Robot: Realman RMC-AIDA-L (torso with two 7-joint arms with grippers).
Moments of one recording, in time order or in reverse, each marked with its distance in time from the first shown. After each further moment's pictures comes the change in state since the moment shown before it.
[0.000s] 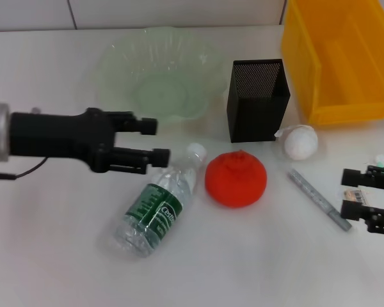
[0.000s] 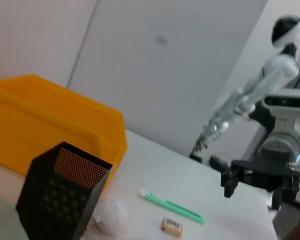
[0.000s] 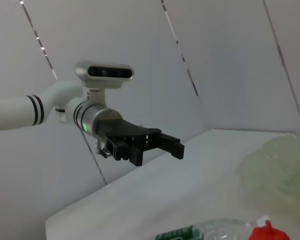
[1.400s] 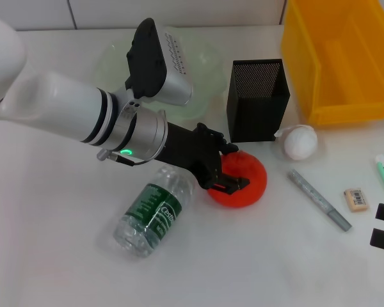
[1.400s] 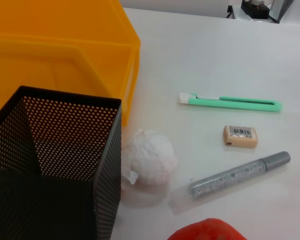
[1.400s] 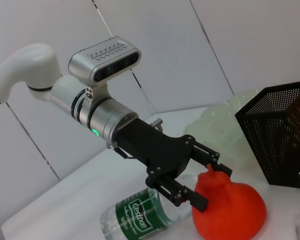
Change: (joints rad) left arm -0.213 -0.038 0.866 -0.083 -0.131 -0.757 -0.029; right arm -0.117 0.012 0.187 0.008 -0.152 0.011 -0.009
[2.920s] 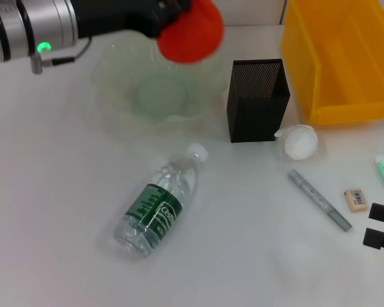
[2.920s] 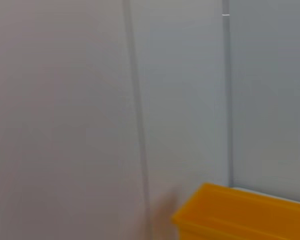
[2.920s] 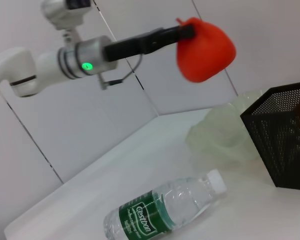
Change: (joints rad) left arm 0.145 0.014 -0.437 0.224 -0.206 0.043 0.094; right arm 0.005 0.015 0.000 0.005 -0.002 0.006 -0.004
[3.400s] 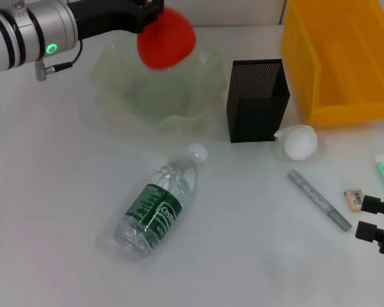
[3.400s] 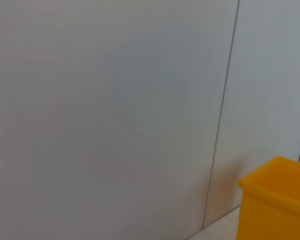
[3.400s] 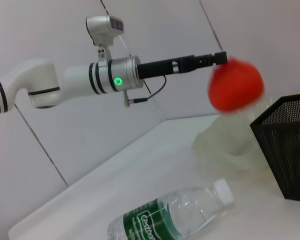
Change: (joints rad) left arm -0.094 -0.001 -0.048 -0.226 0.006 -0.287 -0.027; right arm 0.022 0.010 0.000 0.000 0.004 -0.003 -0.010
